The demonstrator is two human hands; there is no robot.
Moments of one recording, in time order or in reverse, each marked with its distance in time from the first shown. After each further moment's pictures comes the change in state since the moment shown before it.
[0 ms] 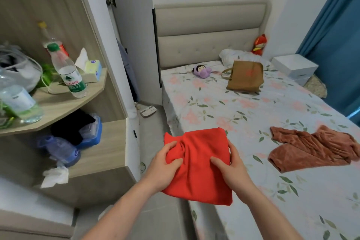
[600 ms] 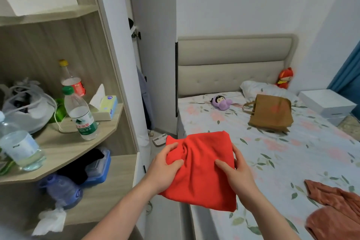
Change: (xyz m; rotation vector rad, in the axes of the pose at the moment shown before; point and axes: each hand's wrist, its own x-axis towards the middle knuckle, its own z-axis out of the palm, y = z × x) left_hand 0.155 0.067 -0.097 -0.013 0.183 0.074; right_hand 0.173 -0.108 0.062 0.047 -0.057 -0.139
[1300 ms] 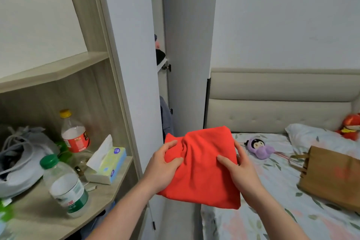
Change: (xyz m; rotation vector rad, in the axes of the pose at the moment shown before) left_hand 0.249 0.084 -0.087 -0.058 0.311 0.060; right_hand 0.301 -0.124 0.089 0.036 -0.217 -0.152
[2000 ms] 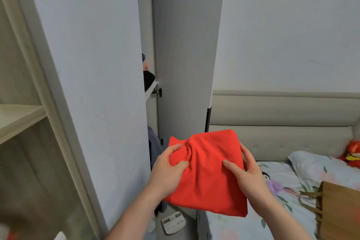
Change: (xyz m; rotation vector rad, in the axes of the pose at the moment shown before) left_hand 0.261 0.024 -0.001 -0.039 -0.008 0.065; right_hand 0.230 -0.044 0.046 -0.014 0.123 -0.080
